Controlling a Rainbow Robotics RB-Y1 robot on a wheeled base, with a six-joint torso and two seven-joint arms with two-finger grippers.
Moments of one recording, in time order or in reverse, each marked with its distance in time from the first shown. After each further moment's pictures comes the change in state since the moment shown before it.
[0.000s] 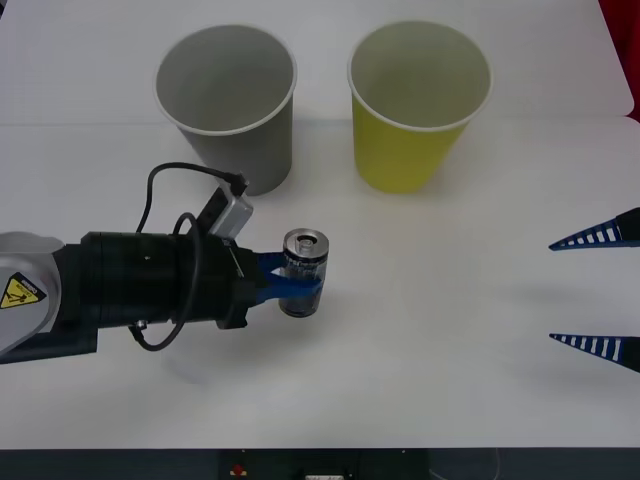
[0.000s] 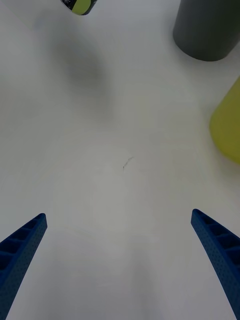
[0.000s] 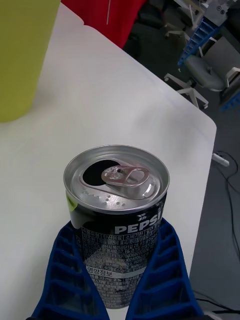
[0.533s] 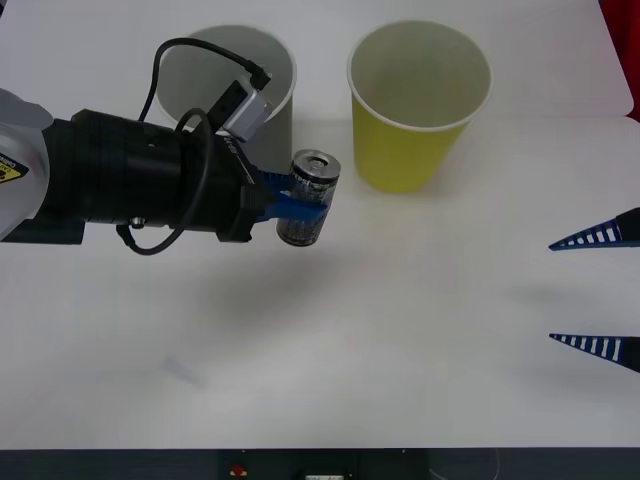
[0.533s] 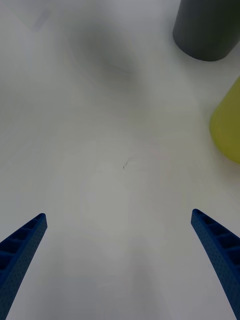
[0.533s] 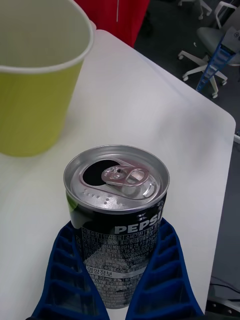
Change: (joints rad) right arm 0.000 0.000 0.000 0.000 0.000 0.000 0.000; left arm -0.270 -0.100 0.153 0.041 -0.110 -0.344 0.209
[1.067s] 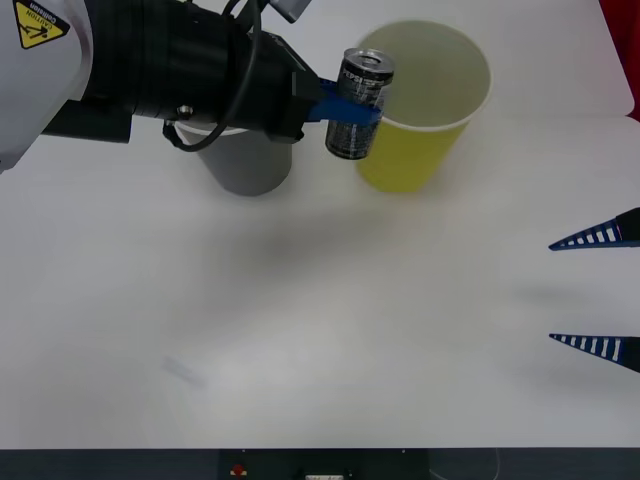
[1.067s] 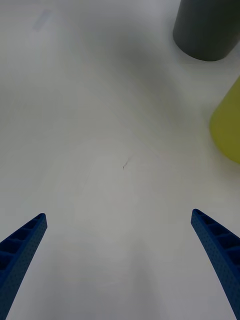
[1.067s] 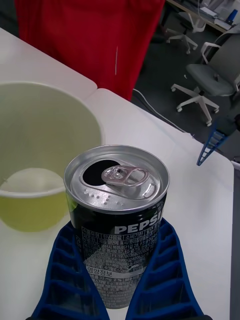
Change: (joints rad) right arm 0.000 0.000 0.000 0.000 0.000 0.000 0.000; left arm -0.302 -0.165 -0.001 0.239 0.029 -0.057 -0.004
